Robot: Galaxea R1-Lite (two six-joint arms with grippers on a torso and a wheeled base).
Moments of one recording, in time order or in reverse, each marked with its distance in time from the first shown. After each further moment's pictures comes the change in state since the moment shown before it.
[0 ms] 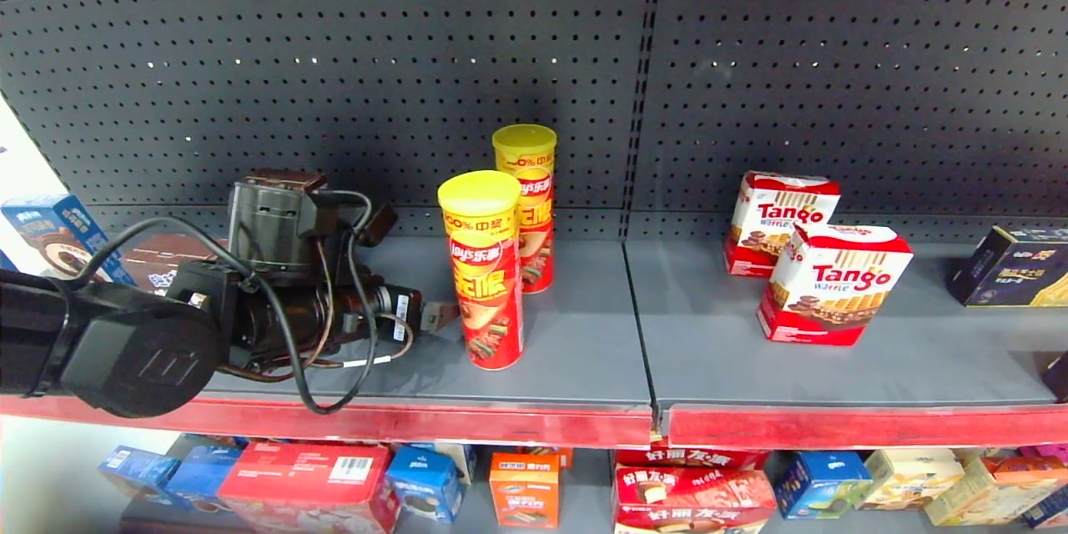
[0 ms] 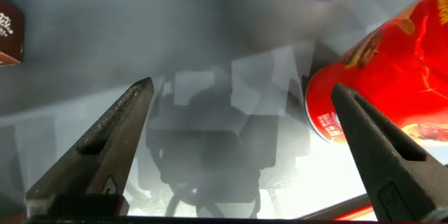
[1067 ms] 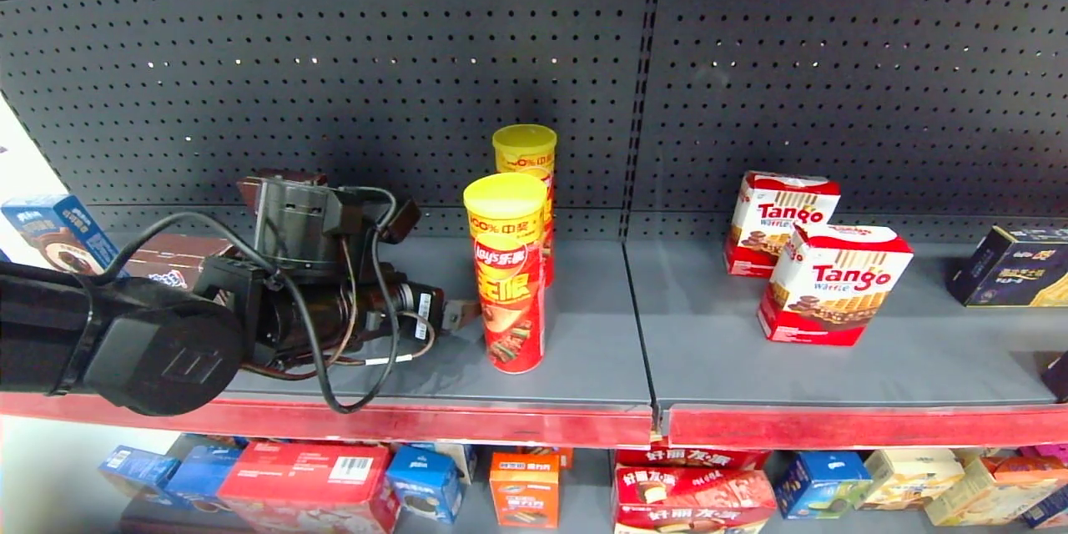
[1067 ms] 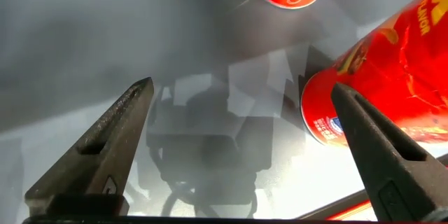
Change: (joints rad) left arm -0.054 0.018 -0.033 0.001 0.009 -0.003; right arm 0.000 0.005 0.000 -0.002 0.000 0.000
